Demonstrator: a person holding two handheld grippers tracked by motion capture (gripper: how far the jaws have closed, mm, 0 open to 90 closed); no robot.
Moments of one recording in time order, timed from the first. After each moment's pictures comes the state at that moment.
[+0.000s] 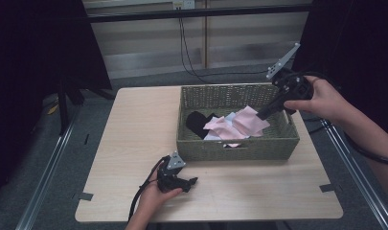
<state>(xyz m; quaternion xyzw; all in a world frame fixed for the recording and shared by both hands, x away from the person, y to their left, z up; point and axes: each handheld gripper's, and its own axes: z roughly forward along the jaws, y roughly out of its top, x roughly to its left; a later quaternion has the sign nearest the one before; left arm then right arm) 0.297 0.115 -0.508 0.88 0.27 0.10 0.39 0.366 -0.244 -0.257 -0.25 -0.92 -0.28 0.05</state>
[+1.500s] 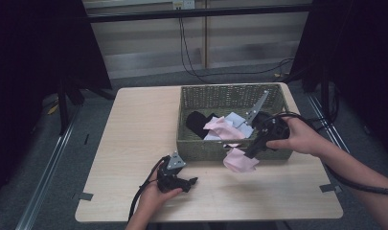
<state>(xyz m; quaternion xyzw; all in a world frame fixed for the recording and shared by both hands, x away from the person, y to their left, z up) 0.297 0.114 -0.509 0.88 0.27 0.10 0.39 0.333 -0.203 -0.349 -0.20 -0.95 -0.23 0.11</state>
